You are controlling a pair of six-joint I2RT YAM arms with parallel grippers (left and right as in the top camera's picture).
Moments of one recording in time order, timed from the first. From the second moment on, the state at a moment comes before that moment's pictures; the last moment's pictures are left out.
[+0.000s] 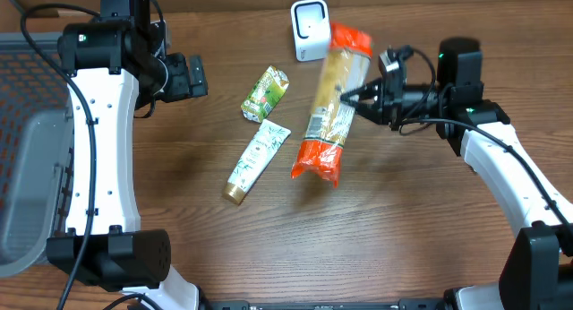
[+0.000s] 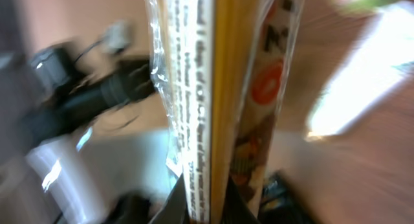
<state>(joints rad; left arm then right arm) 0.03 1.80 2.03 -1.48 0.05 -0.18 0.13 1.61 1.14 -0.19 -1.23 0.96</state>
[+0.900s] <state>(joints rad) 0.03 1.80 2.04 -1.48 0.05 -0.18 0.45 1.70 1.74 -0.38 0.24 -0.20</state>
